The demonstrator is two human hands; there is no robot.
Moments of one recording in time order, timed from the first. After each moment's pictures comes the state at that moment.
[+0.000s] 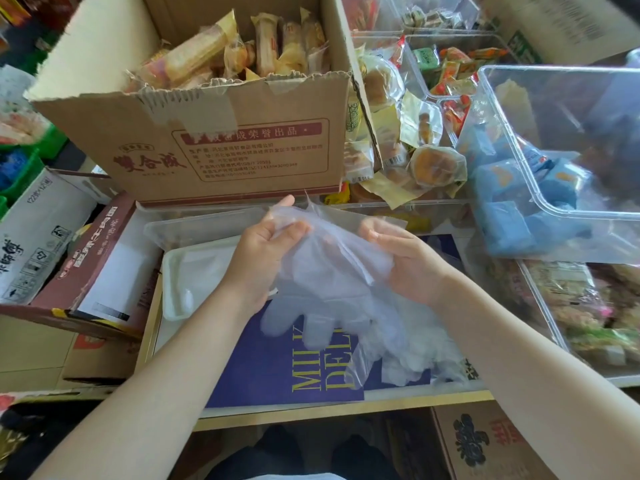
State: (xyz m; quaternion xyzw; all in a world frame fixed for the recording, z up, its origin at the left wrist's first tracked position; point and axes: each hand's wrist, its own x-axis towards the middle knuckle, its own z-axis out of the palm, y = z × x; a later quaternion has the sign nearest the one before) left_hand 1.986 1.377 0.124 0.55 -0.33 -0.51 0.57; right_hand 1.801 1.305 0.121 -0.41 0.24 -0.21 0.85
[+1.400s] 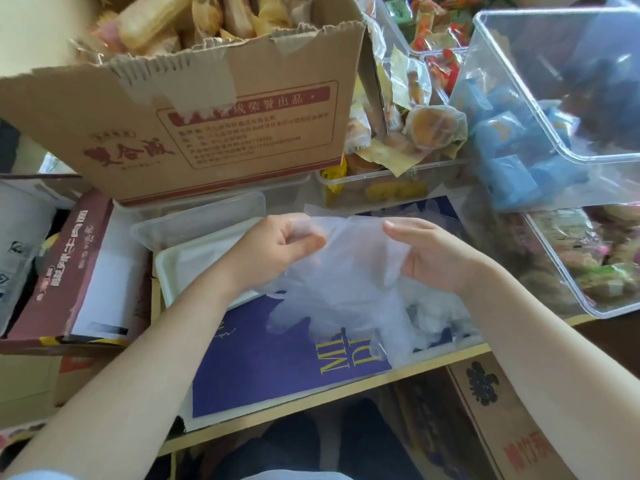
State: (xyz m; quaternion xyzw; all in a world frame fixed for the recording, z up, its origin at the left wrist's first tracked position) left_hand 2.043 1.367 0.100 0.52 -0.62 -0.50 0.32; right_hand 1.806 1.327 0.106 -0.44 0.38 -0.21 0.79
